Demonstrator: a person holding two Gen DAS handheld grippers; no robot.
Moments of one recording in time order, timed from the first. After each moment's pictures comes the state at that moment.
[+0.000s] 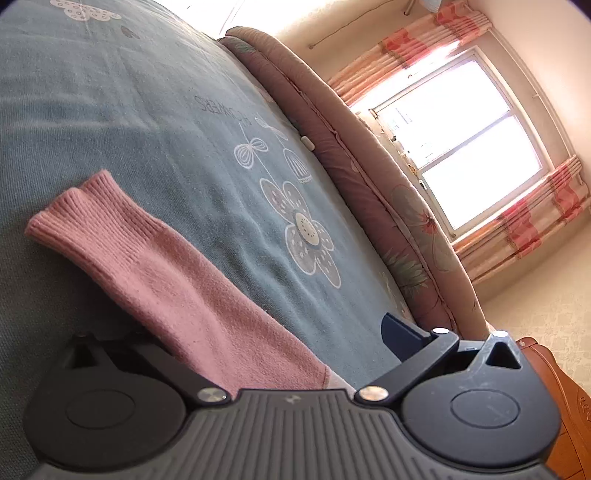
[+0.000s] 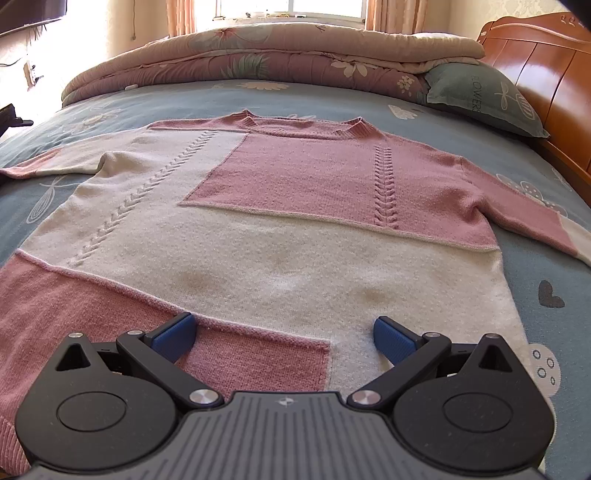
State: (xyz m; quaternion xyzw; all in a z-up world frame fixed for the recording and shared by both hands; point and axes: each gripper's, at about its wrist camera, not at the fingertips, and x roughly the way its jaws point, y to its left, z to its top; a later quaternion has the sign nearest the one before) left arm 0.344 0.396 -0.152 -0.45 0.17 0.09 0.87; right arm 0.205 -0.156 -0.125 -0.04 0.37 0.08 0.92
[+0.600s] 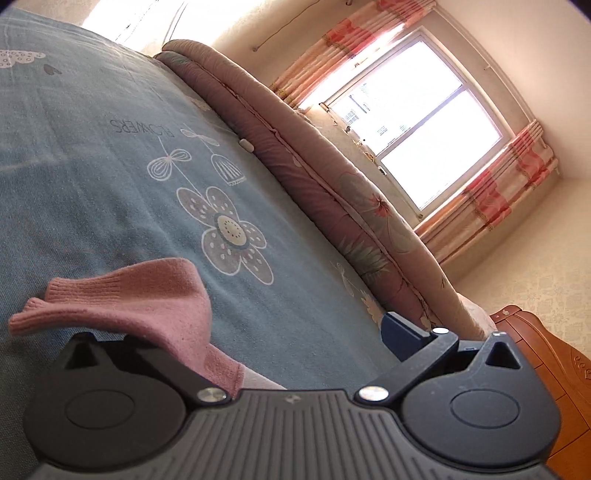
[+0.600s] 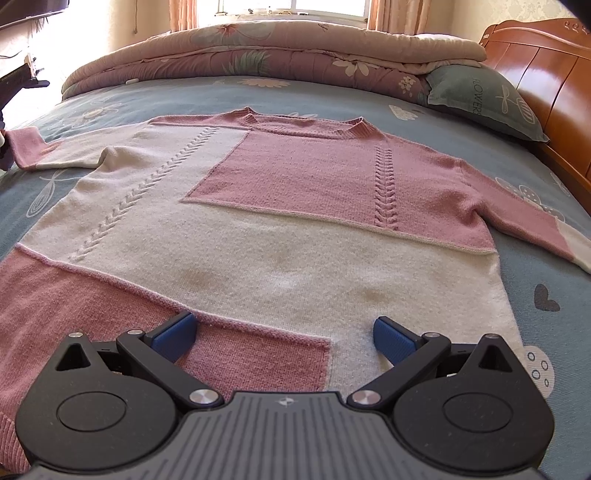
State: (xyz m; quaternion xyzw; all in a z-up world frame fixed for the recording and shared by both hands) left arm 0.355 0.349 -0.100 -0.40 0.15 0.05 0.90; right arm 0.204 -0.153 -0.122 -0.06 0.38 0.07 0.92
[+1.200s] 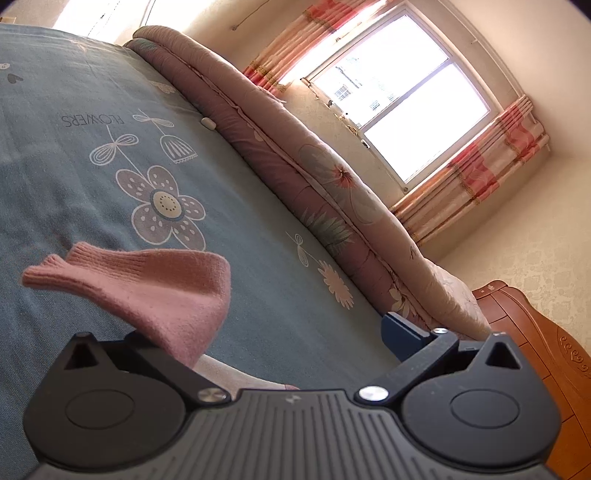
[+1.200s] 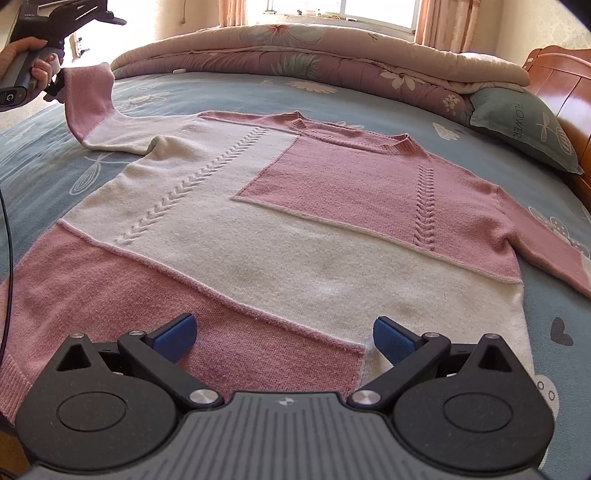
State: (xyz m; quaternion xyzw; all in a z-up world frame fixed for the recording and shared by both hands) left arm 0.368 0.276 -0.039 -0.40 0.19 0.03 0.90; right arm 0.194 -0.142 -0.112 -0.09 0.37 0.15 0.91
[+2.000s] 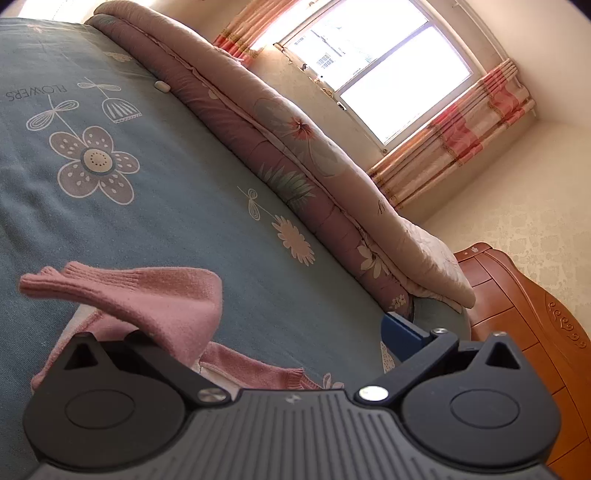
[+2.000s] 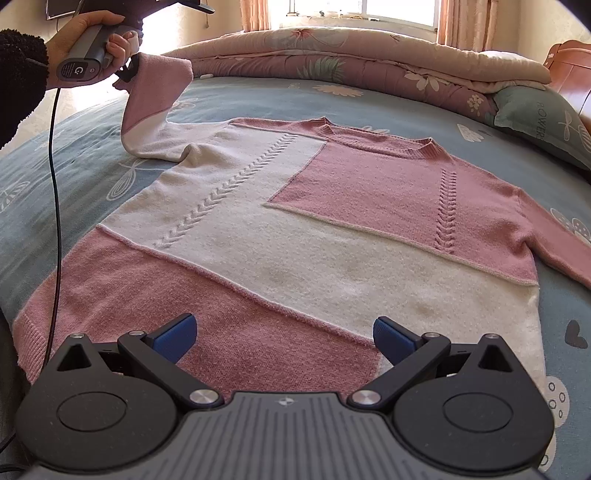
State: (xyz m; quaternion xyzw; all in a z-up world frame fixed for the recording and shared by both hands) left arm 0.403 0.187 -0.024 -0.39 0.23 -0.02 0.89; right arm 0.185 -0.145 -0.099 -0.07 0.38 0.19 0.90
